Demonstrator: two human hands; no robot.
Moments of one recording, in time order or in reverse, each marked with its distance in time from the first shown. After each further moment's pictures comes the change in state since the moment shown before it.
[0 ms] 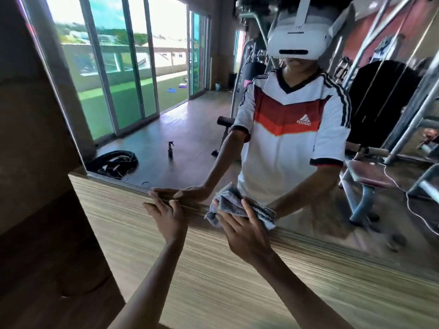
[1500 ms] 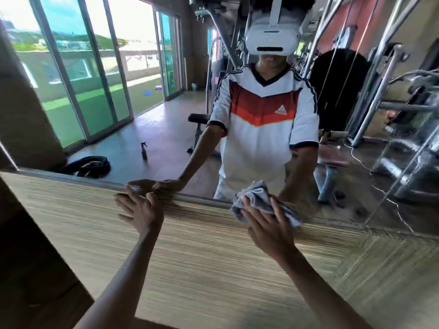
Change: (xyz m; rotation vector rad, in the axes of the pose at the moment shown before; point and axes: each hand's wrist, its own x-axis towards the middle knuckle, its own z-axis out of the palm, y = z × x) left_hand -0.124 0.046 0.077 0.321 0.023 -0.038; right_hand -0.204 0.143 -0.075 -0.152 0.077 0.136
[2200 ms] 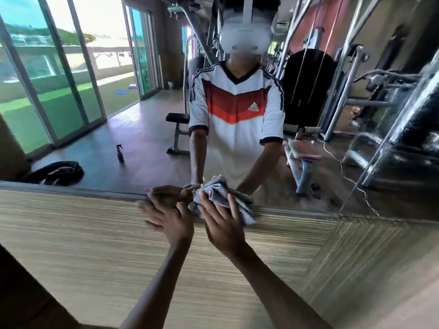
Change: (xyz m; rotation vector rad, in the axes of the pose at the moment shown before) left_hand -0.100 0.041 0.045 -0.236 -0.110 0.105; right_hand 0.036 -0.062 0.015 0.137 0.045 0.127
